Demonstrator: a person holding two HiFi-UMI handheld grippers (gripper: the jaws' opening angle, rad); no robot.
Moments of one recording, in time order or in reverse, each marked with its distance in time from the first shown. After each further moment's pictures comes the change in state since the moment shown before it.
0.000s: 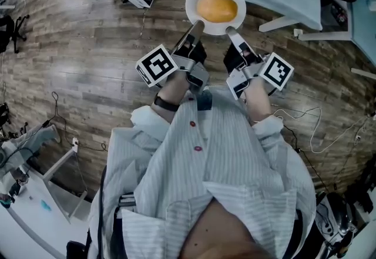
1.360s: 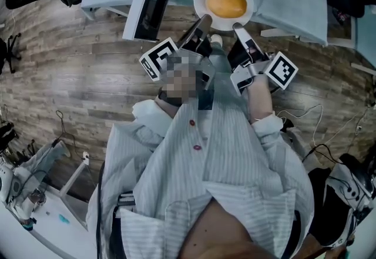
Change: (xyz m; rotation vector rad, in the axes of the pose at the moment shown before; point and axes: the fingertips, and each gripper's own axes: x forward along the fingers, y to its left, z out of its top) left arm 0.150 0.056 0.133 -0.003 0.116 0.003; right arm 0.162 -0.051 0.100 0.062 -0.129 -0.081
